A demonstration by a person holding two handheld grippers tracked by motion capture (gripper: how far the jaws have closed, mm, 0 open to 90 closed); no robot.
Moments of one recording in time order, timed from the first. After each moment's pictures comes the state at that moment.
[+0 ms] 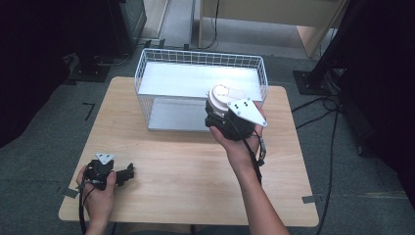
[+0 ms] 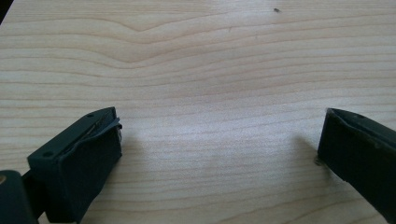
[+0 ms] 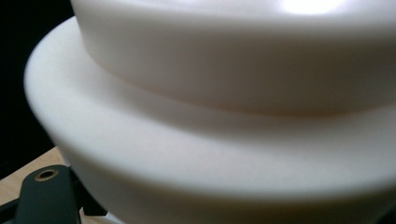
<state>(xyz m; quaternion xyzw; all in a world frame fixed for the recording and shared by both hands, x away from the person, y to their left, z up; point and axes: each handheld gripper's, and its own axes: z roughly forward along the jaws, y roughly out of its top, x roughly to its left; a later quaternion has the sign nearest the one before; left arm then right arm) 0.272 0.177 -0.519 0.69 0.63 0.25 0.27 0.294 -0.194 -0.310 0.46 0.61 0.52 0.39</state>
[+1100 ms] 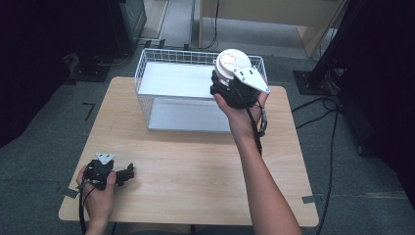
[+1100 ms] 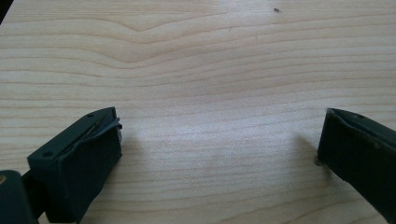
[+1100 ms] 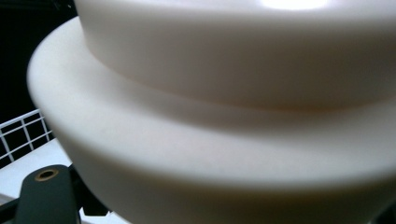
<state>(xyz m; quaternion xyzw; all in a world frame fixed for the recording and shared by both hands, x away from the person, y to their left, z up) 0.272 0.177 -0.519 0.69 0.63 0.25 0.27 0.358 -0.204 -0.281 0.48 0.58 0.52 0.42</state>
